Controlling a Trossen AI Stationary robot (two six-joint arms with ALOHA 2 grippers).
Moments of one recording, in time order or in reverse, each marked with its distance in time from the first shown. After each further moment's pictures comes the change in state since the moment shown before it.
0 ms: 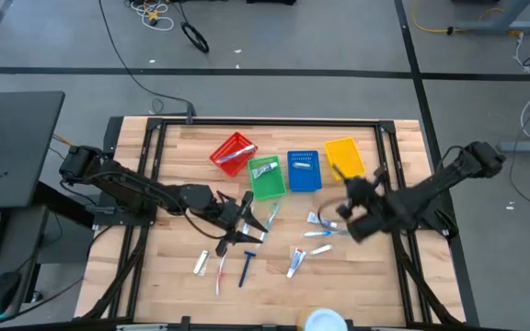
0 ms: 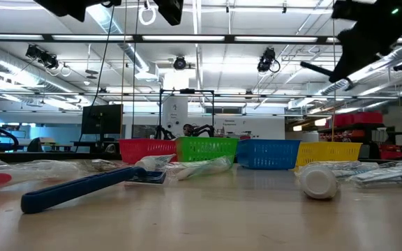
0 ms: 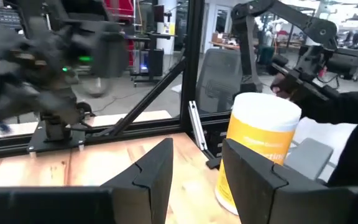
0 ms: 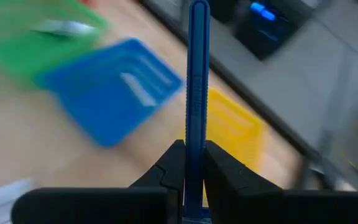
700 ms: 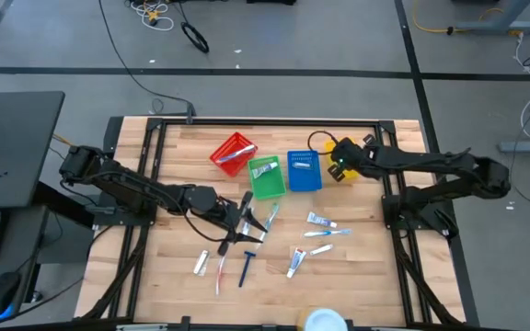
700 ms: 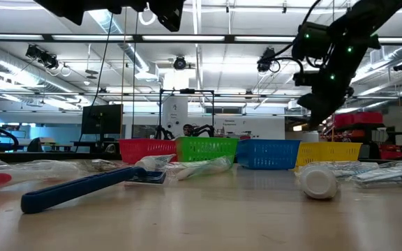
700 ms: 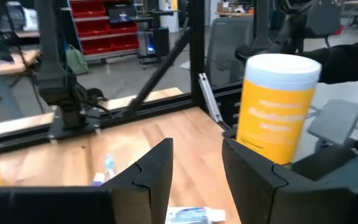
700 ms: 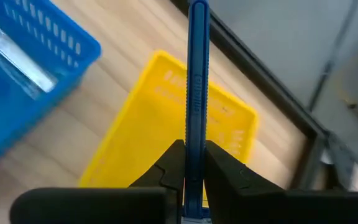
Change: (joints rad) left arm 0.009 0.000 0.000 -0.101 -0.023 0.146; right arm -0.813 -0.007 -0.191 0.650 -0.391 -0.862
